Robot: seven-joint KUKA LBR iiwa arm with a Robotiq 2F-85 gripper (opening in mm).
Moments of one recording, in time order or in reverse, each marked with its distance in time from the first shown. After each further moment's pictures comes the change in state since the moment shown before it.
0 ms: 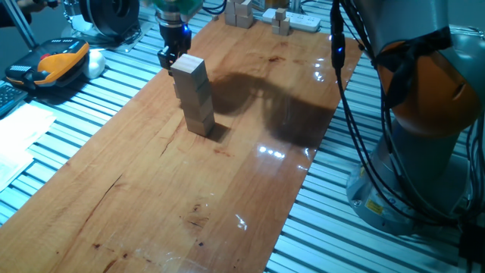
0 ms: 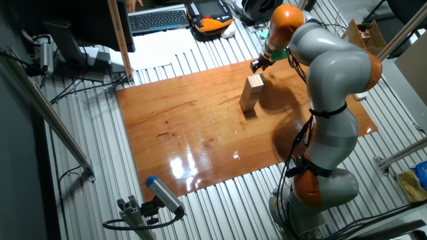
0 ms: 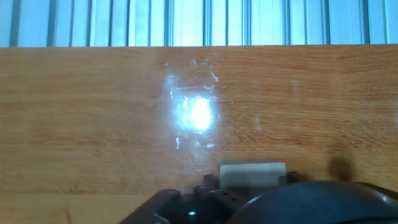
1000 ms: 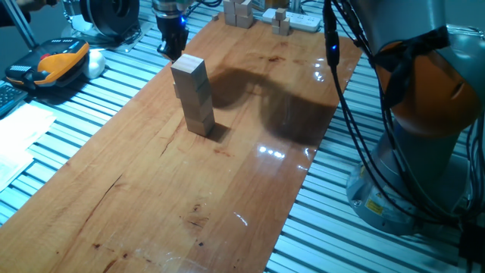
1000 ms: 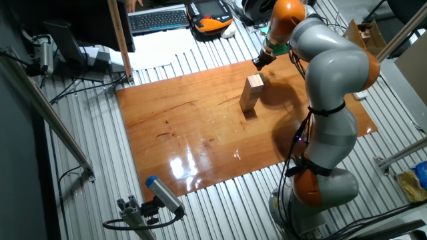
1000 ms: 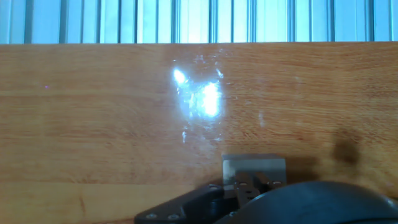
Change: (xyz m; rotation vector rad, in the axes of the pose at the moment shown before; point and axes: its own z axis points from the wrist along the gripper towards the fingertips) arm -0.003 0.002 -0.017 -0.034 0.048 -0.013
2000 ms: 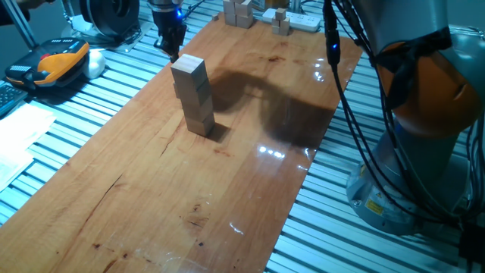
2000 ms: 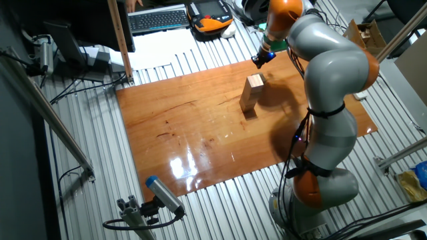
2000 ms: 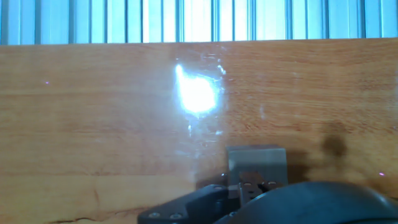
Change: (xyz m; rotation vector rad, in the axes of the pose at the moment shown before) arm 0.002 0.008 -0.024 0.002 0.026 0.021
